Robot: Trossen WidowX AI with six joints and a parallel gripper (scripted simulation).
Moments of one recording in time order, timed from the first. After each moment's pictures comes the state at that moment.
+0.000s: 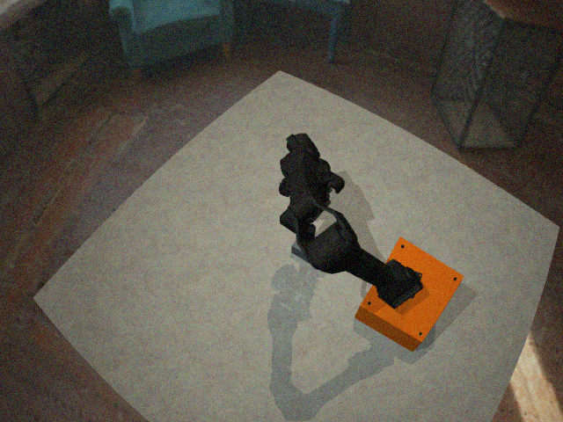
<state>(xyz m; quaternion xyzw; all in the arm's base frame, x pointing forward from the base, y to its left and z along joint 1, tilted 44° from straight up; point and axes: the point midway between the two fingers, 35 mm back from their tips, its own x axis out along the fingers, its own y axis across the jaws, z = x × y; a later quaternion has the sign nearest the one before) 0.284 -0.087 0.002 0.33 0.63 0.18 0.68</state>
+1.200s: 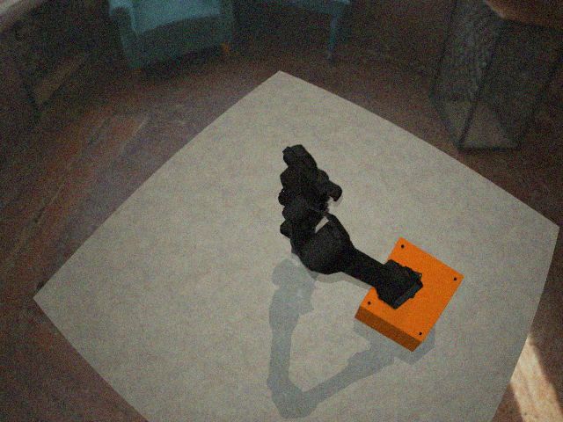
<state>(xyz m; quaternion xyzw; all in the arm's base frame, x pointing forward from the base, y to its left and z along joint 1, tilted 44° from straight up) 0.290 -0.063 -0.024 0.32 0.62 0.19 0.69</state>
